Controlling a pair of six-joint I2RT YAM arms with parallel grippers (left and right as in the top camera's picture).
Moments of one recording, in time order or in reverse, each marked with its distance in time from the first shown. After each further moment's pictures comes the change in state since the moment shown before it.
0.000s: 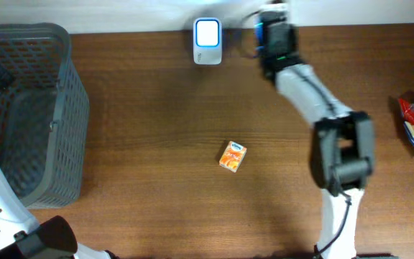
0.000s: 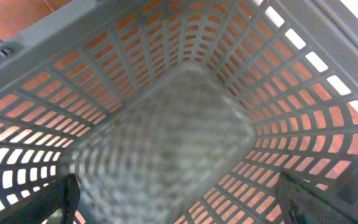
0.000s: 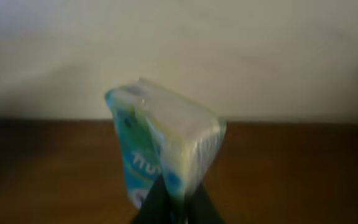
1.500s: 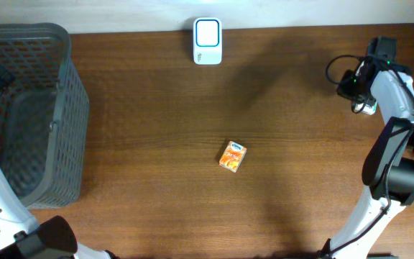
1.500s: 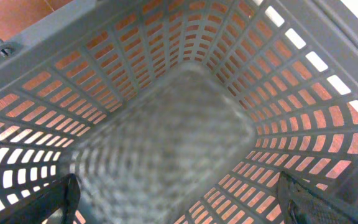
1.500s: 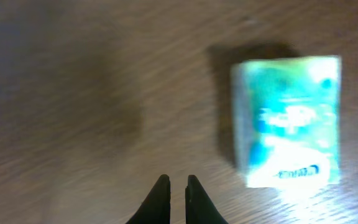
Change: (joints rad) left arm 0.000 0.000 0.000 -0.001 -0.001 0.000; right arm -0.463 -0.065 -0.142 -0.539 -0.484 0.186
